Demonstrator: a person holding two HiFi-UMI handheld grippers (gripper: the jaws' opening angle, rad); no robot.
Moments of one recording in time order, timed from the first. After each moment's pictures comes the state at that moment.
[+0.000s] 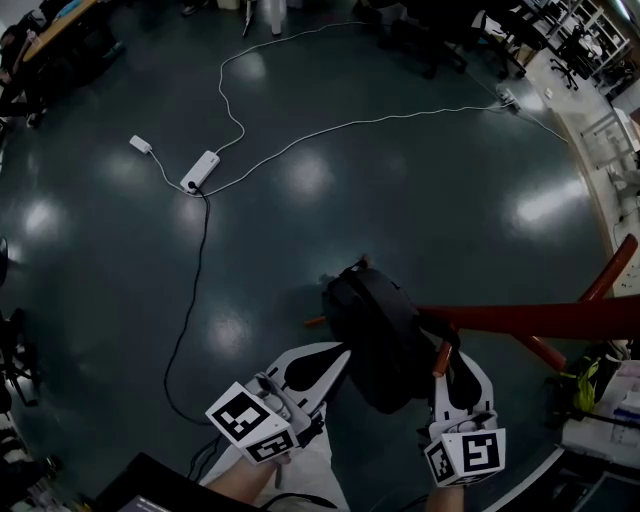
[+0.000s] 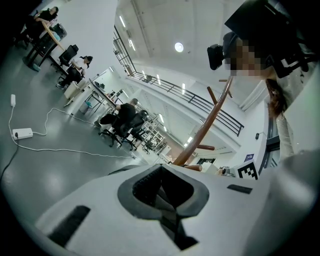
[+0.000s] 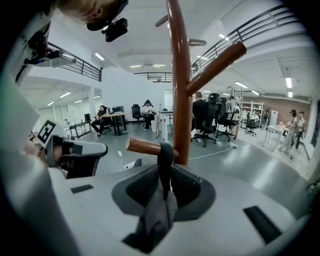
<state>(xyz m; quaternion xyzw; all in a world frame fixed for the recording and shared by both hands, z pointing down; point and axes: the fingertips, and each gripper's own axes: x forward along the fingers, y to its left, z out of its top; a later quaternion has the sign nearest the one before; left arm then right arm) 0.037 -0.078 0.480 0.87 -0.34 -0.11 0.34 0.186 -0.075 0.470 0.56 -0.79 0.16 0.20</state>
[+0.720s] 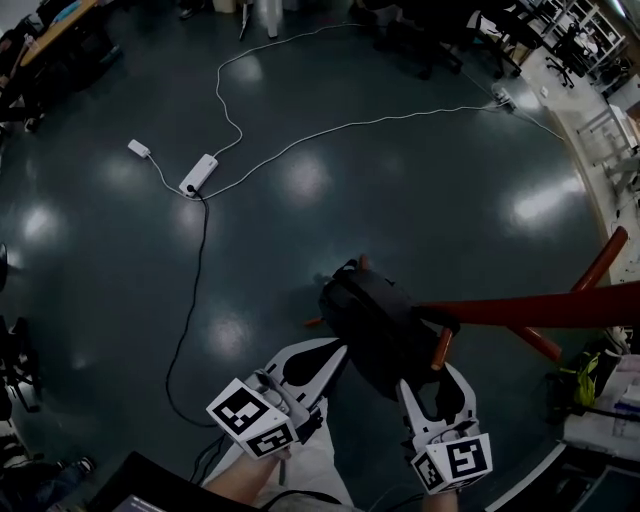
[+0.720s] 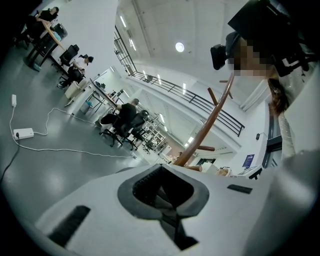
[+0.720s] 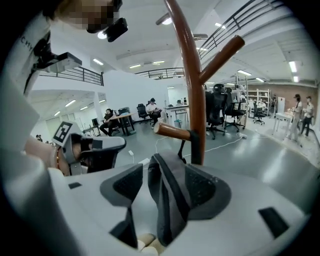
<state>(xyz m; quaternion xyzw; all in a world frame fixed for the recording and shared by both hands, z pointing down) 0.031 -0.078 0.479 0.87 -0.34 -0.11 0.34 0.158 -0.041 0.483 0.52 -0.81 0.20 0.19</state>
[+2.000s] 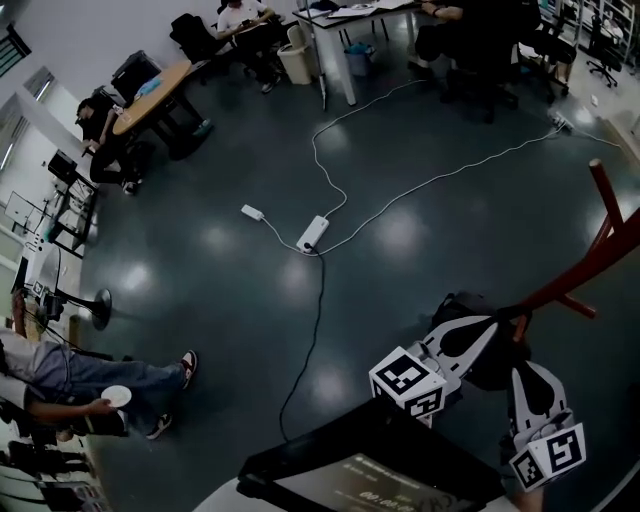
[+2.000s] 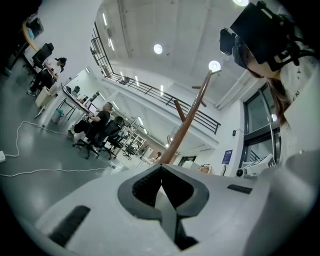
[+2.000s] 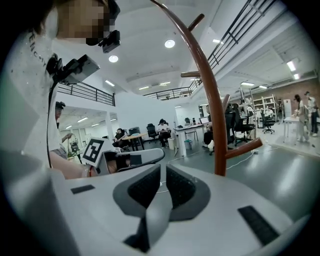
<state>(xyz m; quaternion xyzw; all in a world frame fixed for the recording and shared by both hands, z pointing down) 0.068 -0.079 0.301 0.92 -0.24 -0.14 0.28 0.104 -0.013 0.293 0.49 -0.85 0.16 0.09</state>
